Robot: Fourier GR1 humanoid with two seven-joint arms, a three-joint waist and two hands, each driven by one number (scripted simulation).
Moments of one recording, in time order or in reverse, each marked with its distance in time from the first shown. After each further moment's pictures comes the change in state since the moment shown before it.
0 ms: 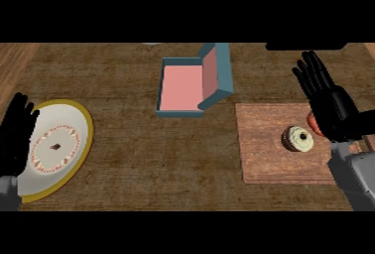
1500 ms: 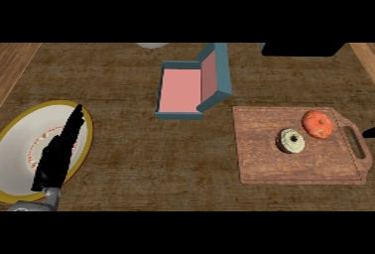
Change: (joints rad) left arm 0.028 -0.057 -0.248 -0.018 -0.297 -0.009 -0.035; right arm -0.123 -0.459 0.003 0.524 0.443 0.235 -0.082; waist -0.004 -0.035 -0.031
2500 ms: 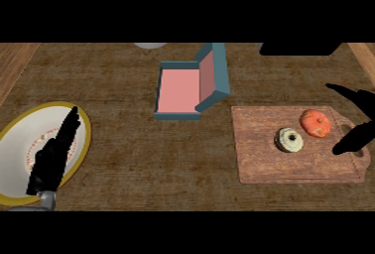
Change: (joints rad) left arm 0.037 -0.050 0.080 -0.026 -0.054 -0.071 0.000; right arm 0.024 0.142 0.052 -0.192 0.229 0.200 0.418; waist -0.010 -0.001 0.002
